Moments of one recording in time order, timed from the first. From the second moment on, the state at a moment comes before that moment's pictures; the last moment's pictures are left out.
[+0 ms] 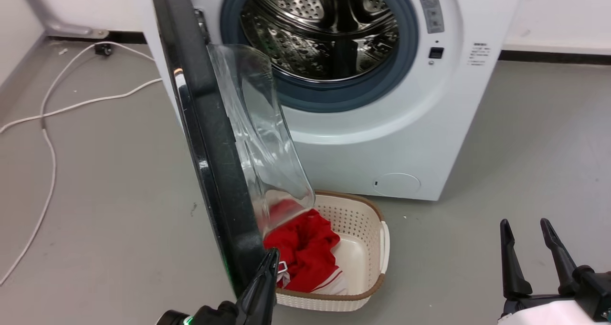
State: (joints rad) left arm 0.16 0.15 -0.43 -0.19 -0.20 0.13 -0.17; right arm 0.13 -0.05 -0.08 -0.05 0.11 0.13 -0.18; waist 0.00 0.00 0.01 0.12
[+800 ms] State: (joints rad) left arm 0.15 0.20 -0.27 -0.16 -0.29 0.18 -0.21; right arm 0.14 -0.05 -0.08 -0.11 0.10 0.13 -0.16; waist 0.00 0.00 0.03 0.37
